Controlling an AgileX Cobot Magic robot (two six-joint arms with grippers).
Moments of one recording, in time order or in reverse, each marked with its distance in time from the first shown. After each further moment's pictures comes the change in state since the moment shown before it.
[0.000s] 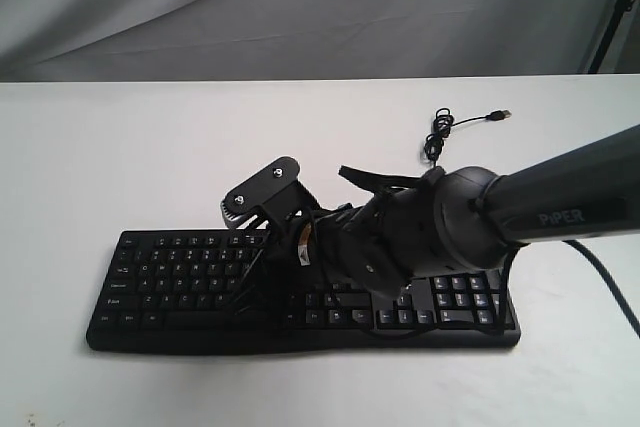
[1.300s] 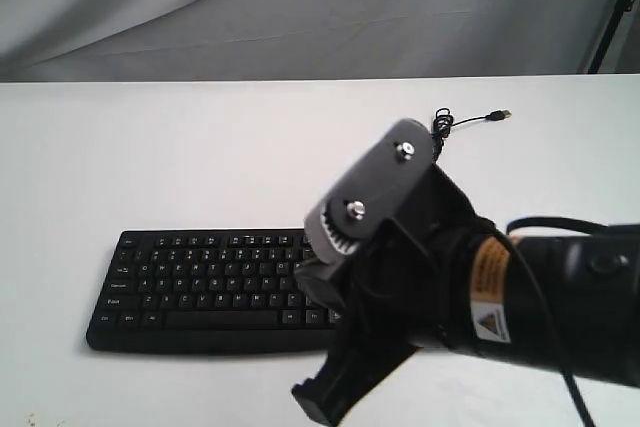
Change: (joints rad) left arm 0.000 0.000 0.000 0.000 0.000 0.000; right arm 0.146 -0.779 0.414 -0.016 0.154 0.027
